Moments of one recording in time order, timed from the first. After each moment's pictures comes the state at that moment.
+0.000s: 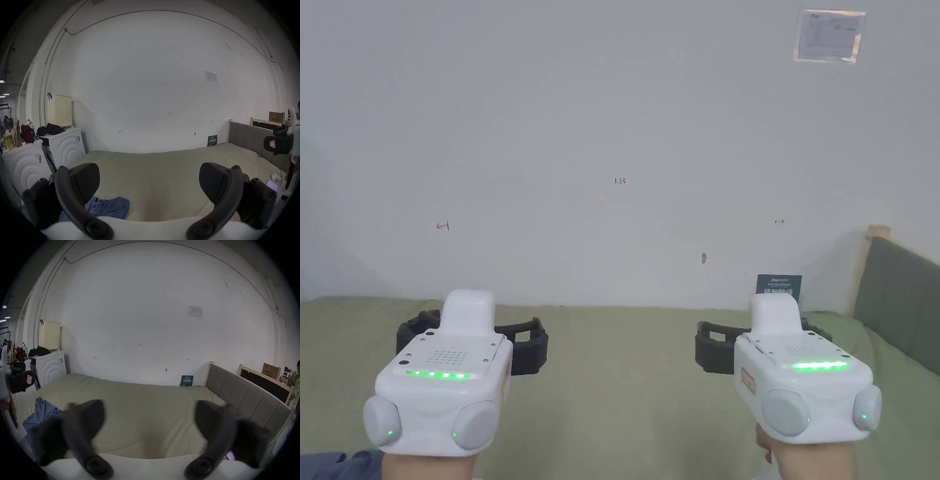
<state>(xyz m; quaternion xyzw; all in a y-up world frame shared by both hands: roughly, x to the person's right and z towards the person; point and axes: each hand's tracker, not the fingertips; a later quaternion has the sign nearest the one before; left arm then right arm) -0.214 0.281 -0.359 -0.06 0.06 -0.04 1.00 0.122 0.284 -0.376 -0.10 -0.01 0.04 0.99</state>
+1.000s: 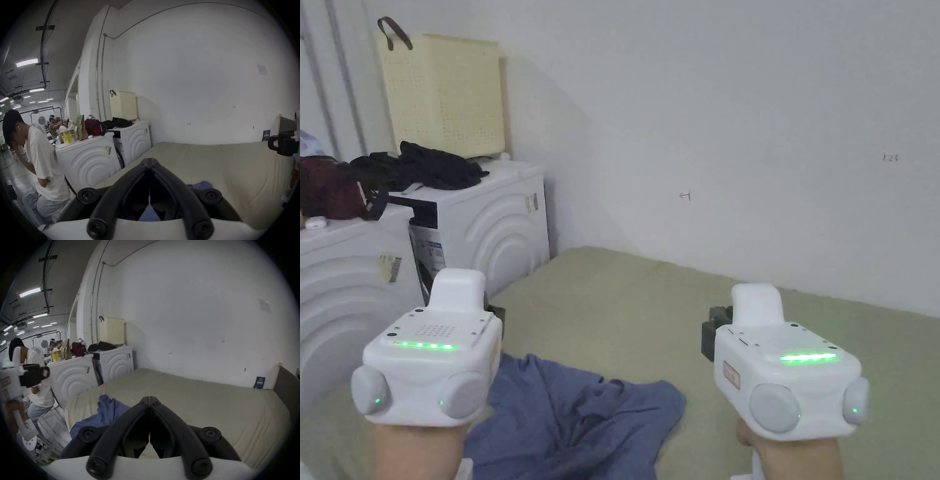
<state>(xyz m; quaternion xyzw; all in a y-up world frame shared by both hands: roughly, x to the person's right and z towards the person) -0.458 0.274 -0.217 -0.12 0.32 -0.04 0.94 -0.168 0.258 -0.370 -0.13 0.30 0.02 0.94</state>
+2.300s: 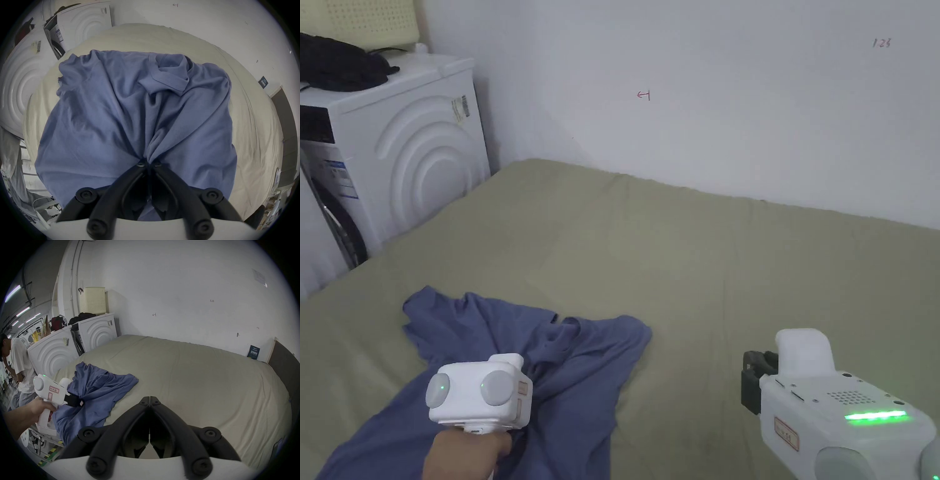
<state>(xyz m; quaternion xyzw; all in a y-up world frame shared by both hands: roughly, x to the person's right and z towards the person) -0.508 0.003 -0.411 -0.48 0.15 0.16 0.85 -0.118 0.131 -0.426 -0.26 0.24 0.04 0.93</state>
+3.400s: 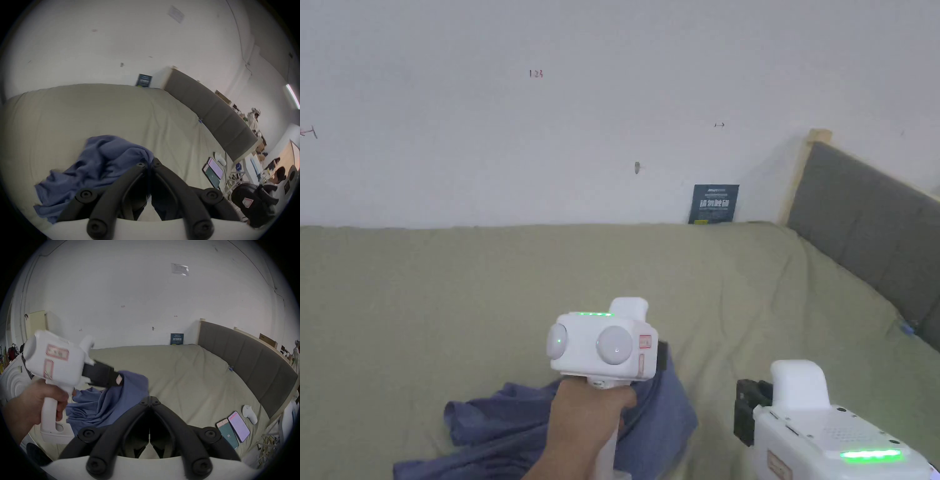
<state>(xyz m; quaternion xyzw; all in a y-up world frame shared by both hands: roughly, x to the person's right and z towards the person) 0.051 0.113 -0.564 -0.41 -0.27 0.05 0.87 0.223 0.153 -0.371 -0.25 -0.04 -0.01 0.97</state>
